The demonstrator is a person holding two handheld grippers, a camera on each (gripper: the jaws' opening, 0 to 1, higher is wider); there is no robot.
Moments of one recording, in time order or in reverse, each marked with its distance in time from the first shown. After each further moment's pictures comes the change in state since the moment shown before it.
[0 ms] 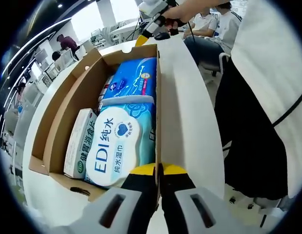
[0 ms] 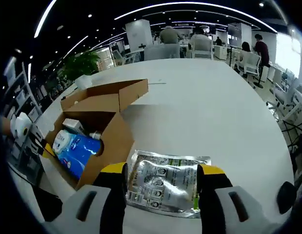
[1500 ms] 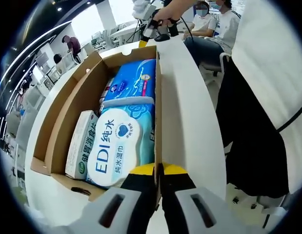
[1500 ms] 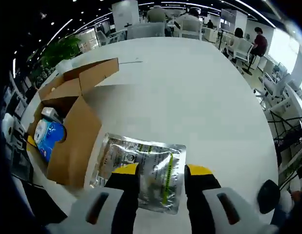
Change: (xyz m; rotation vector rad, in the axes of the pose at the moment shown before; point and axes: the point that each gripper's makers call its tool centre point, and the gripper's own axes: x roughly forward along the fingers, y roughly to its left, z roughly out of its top) left arm -0.002 -0.001 0.002 0.018 -0.013 0.021; right arm 0.010 -0.060 -0.041 -0.047 0.204 -0.177
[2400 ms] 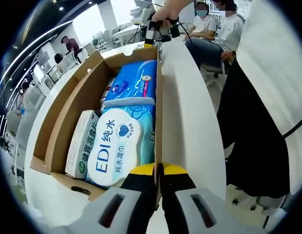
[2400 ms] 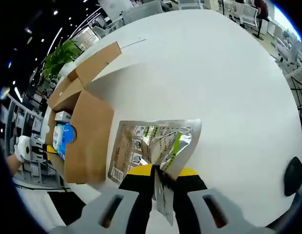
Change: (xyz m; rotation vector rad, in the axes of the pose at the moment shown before) left arm 0.002 0.001 0.000 -0.008 -0.008 0.006; right arm -0.005 0.021 -0.031 0.213 0.260 0.199
